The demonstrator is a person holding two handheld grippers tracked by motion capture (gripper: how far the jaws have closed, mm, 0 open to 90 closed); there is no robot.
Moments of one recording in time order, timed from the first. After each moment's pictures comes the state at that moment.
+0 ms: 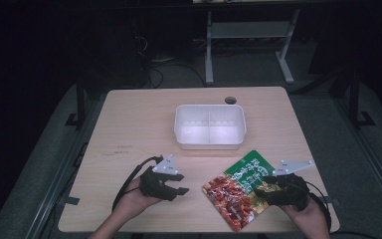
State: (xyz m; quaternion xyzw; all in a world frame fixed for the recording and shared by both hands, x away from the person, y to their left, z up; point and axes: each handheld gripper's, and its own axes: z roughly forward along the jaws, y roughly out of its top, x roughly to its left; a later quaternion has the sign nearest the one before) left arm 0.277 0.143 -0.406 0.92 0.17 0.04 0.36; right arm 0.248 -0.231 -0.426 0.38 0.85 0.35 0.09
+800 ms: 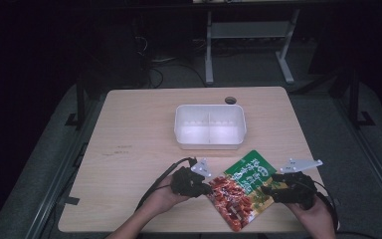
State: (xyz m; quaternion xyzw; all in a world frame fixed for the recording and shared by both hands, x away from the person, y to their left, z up) left arm 0.290 0.069 -0.425 0.94 0.12 -0.01 0.31; right arm 0.250 -0.248 -0.425 0.40 0.84 0.35 0.11
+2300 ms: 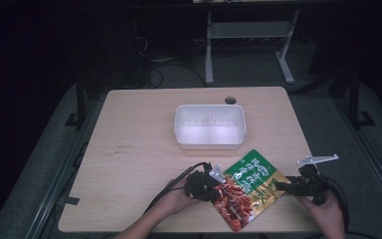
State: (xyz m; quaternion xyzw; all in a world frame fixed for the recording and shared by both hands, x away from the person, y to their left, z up) left arm 0.291 0.036 -0.446 0.96 0.11 -0.02 0.26; right arm 0.267 -0.295 -0.445 0.51 0.79 0.34 0.04
